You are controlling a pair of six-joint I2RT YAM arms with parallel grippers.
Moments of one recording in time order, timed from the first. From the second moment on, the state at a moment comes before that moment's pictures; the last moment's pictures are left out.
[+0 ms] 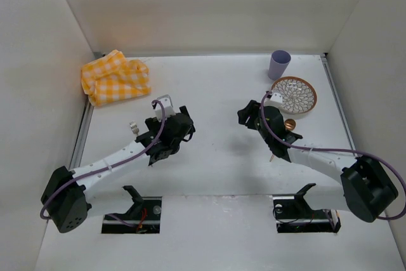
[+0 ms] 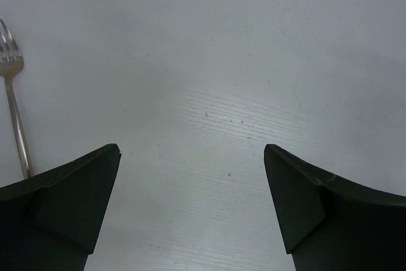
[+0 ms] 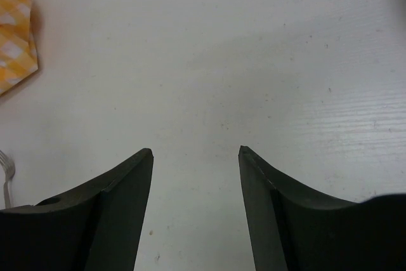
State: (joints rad) left arm -0.84 1.13 0.76 -0.41 -0.76 -0.87; right arm 0.61 1.26 0.59 0.30 0.34 0.65
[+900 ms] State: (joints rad) left arm -0.81 1.14 0.73 -0.33 -0.72 -0.86; right arm 0.61 1.29 0.59 0.30 0.34 0.65
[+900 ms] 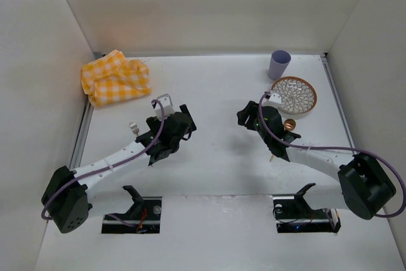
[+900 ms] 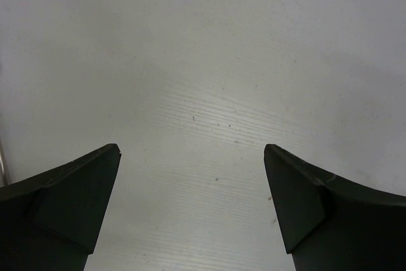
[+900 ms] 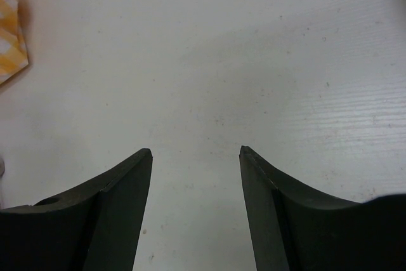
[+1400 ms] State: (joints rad) left arm -0.50 1.35 0.75 0.08 -0.77 -0.66; right arm 0.61 1.30 0.59 0.30 0.34 0.65
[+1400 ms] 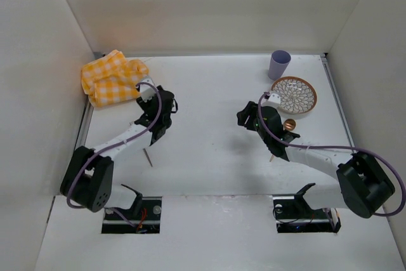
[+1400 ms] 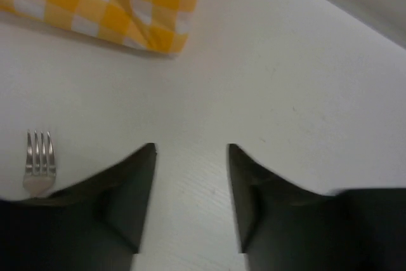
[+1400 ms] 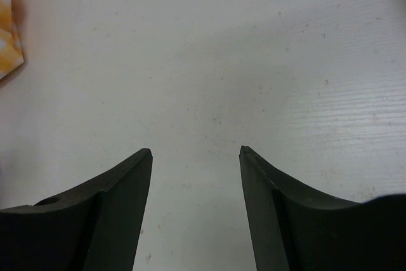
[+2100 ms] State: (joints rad) left arm -0.06 1.86 1.40 -0.05 -0.65 -0.60; right arm 0.61 1.35 0.61 0.30 0.30 0.65
